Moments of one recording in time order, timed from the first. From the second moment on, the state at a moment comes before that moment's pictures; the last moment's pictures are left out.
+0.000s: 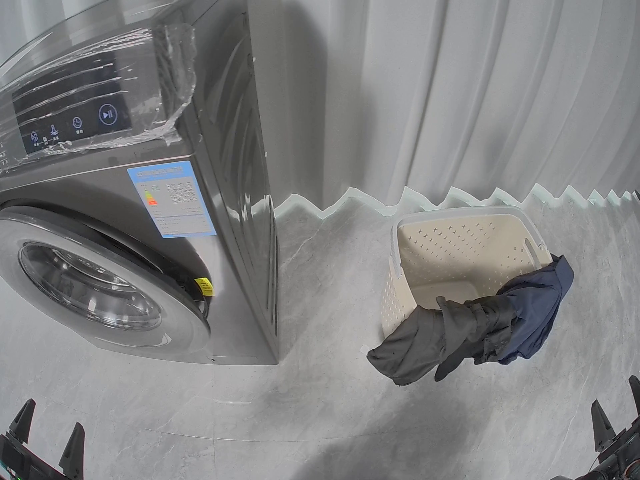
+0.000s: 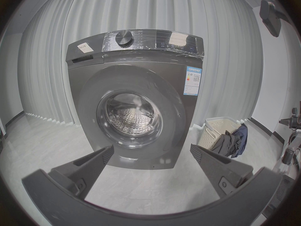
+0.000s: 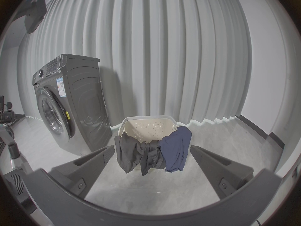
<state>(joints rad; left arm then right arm) 0.00 0.02 -0.02 0.00 0.01 -0.05 0.00 0.02 -0.02 0.00 0.01 -0.01</state>
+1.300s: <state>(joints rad) 0.00 0.02 -0.02 0.00 0.01 -0.05 0.00 0.02 -0.02 0.00 0.01 -0.01</state>
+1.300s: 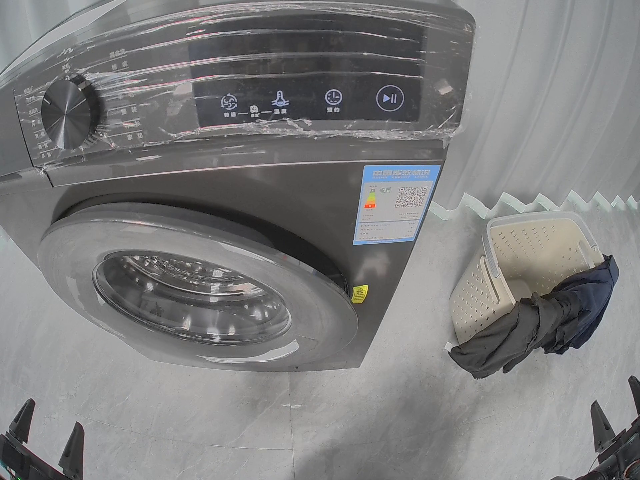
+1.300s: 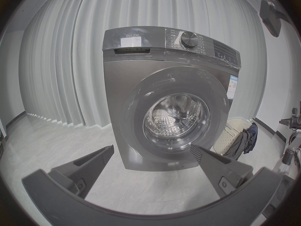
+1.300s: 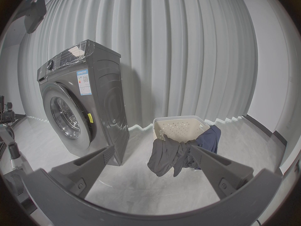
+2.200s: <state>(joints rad) 0.00 0.02 -0.02 0.00 0.01 -0.04 0.00 0.02 -0.02 0.00 0.01 -0.01</state>
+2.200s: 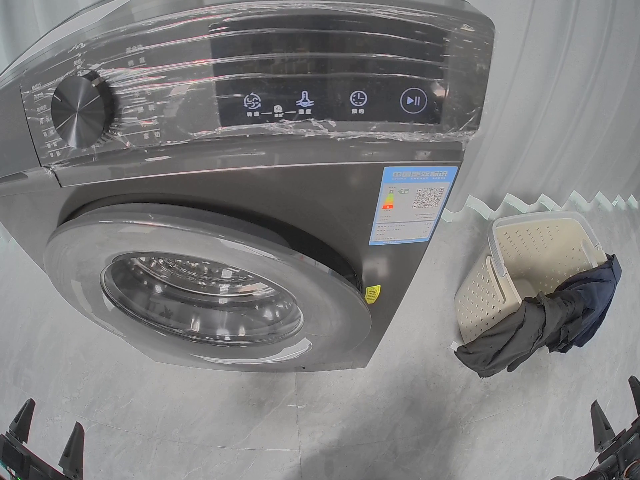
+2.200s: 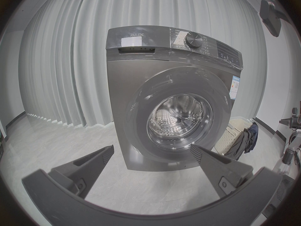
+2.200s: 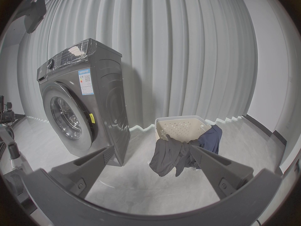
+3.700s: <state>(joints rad) 0.00 0.02 -0.02 0.00 0.01 -0.05 0.00 0.02 -0.02 0.00 0.02 -0.01</state>
